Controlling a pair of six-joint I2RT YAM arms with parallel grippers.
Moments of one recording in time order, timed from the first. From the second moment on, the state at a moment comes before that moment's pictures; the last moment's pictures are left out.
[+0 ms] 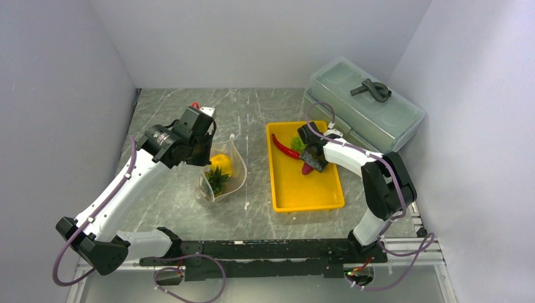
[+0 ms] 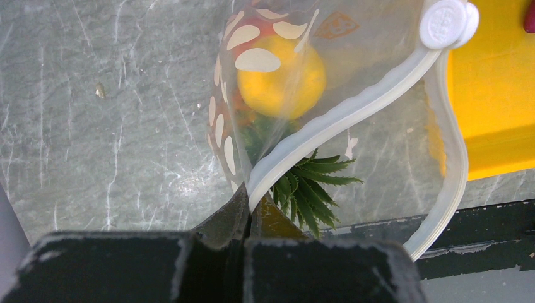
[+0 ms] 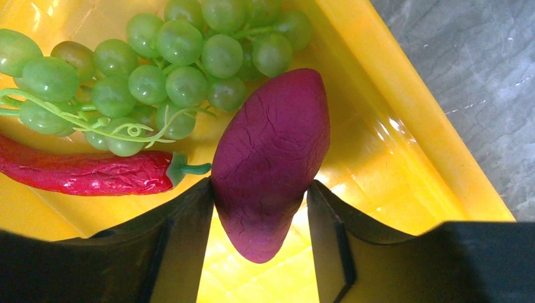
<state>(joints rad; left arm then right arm) -0.60 1.23 1.43 -1.20 -0.24 -0.40 0.46 1.68 1.03 -0.55 0.40 1.08</state>
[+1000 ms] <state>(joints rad) -0.60 1.23 1.43 -1.20 -0.23 -0.40 0.46 1.21 0.90 -0.42 0.08 0.66</state>
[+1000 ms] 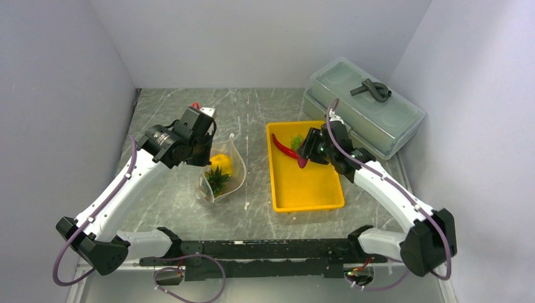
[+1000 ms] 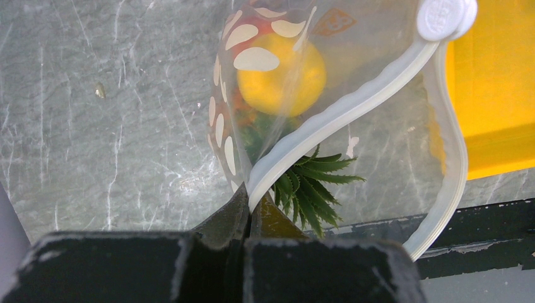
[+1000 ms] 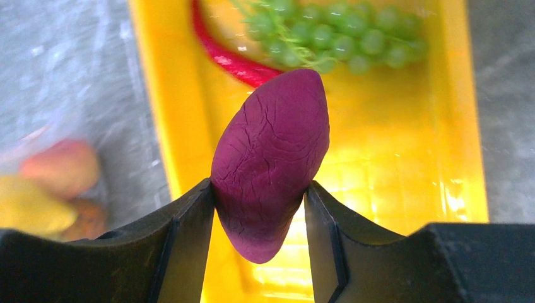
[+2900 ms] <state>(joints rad) -0.60 1.21 1.42 -1.19 -0.23 -0.40 1.00 1.54 1.45 -0.46 -0.29 0.24</state>
